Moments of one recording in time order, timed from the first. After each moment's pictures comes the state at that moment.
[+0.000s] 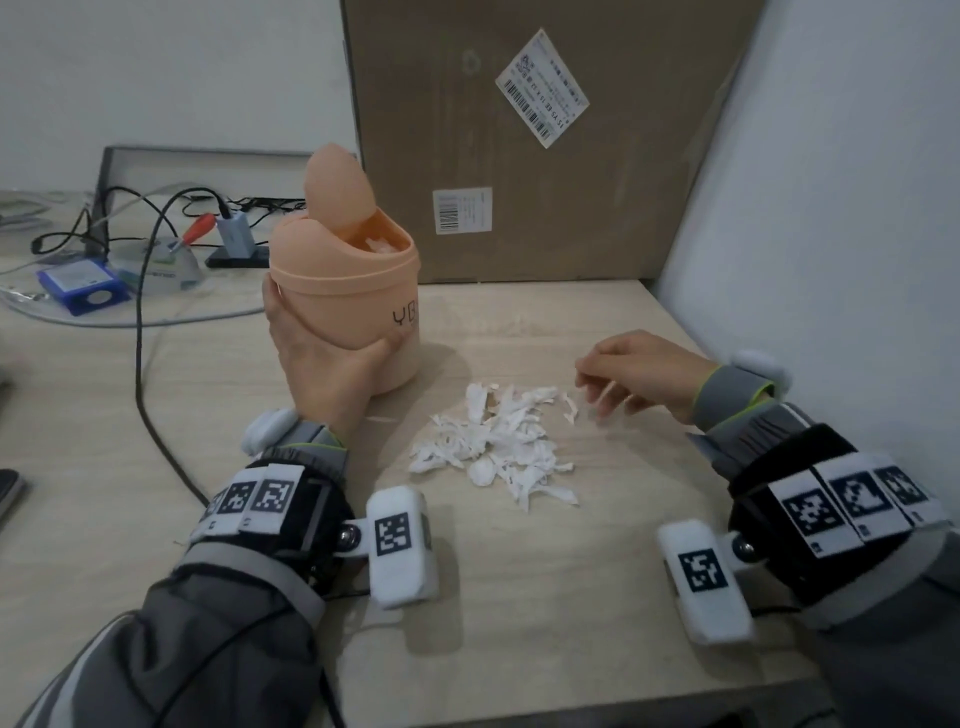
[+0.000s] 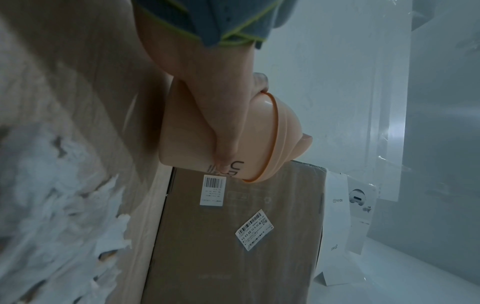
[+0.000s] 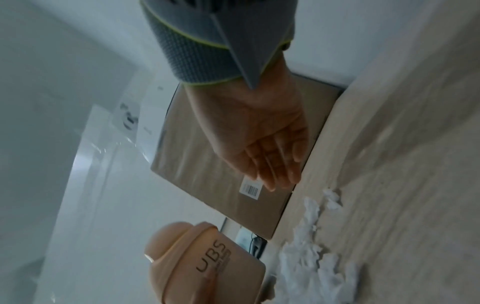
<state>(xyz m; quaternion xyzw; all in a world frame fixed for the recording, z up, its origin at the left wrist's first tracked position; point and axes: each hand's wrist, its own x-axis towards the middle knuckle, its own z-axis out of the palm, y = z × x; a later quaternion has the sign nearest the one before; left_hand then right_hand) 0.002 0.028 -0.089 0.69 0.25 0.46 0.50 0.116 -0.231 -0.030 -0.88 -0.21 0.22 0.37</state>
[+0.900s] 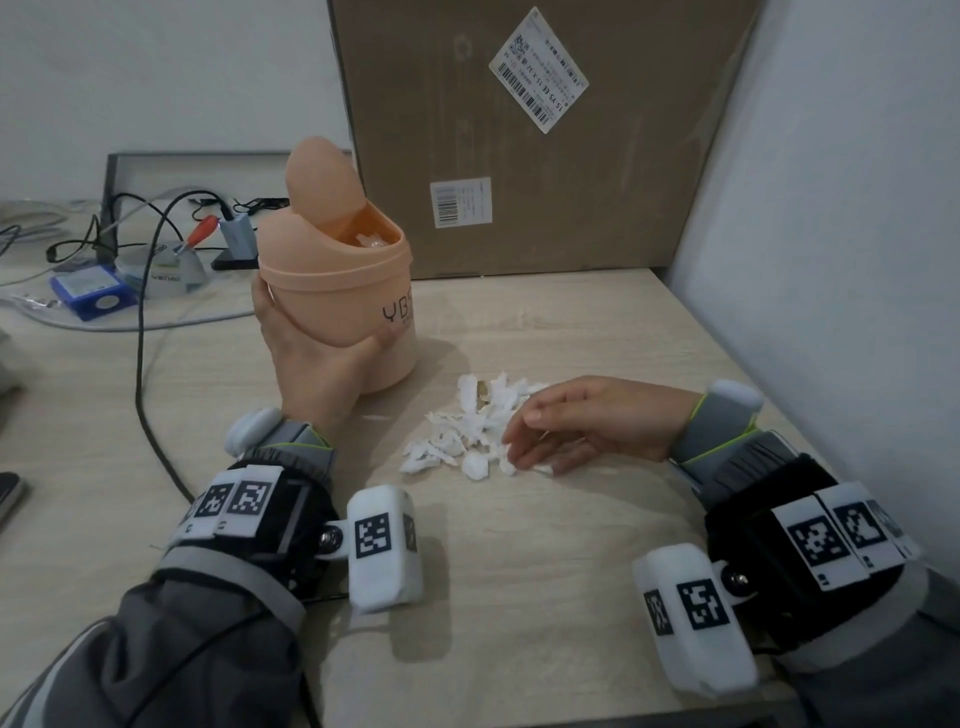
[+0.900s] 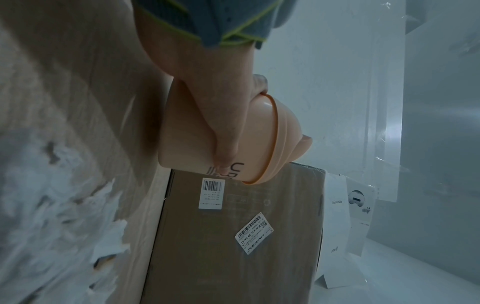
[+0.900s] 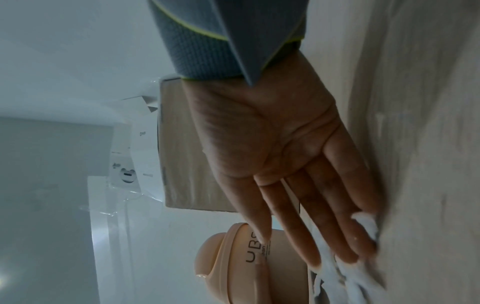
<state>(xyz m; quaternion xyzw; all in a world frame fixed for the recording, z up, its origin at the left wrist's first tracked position) 0.003 0.038 -0.097 0.70 0.24 0.45 0.50 0.095 -0.226 -0.058 -0.68 -0.35 0.47 0.43</state>
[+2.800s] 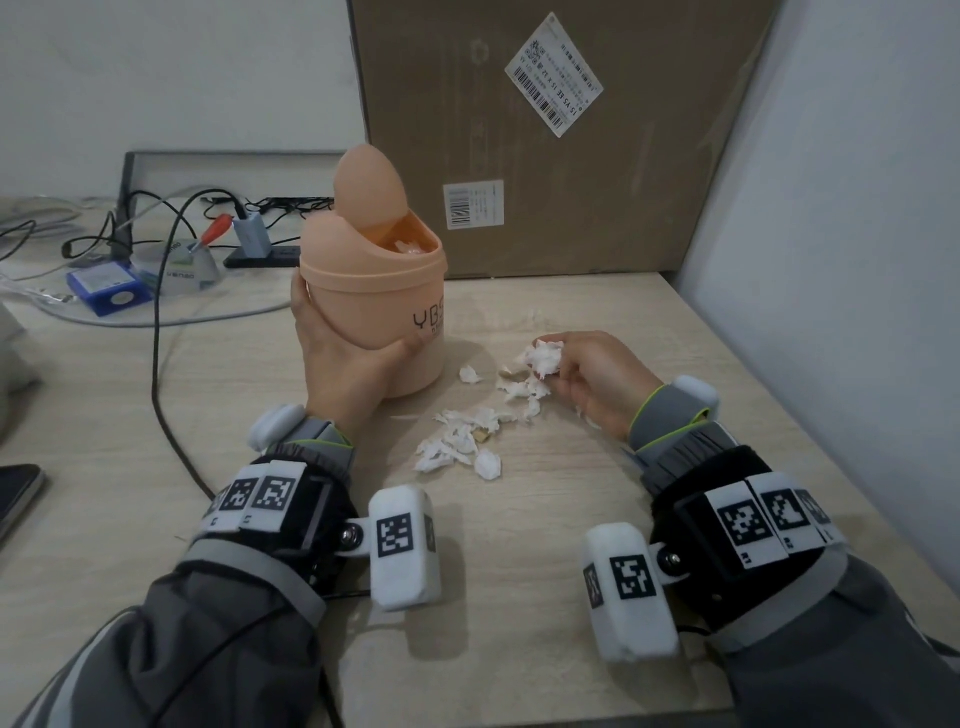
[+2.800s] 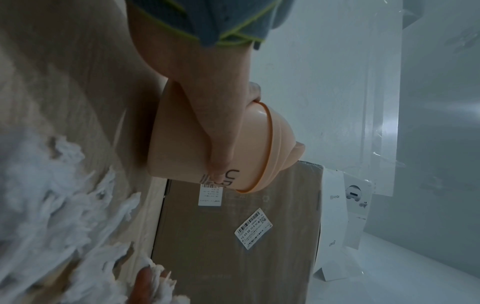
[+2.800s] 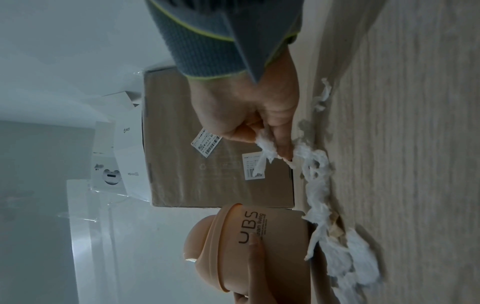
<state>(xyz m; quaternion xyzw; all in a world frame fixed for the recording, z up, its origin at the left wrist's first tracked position) 0.006 0.036 -0.098 0.72 0.22 0.41 0.51 0.105 -0.178 -0.063 -0.63 -0.10 0.26 0.72</state>
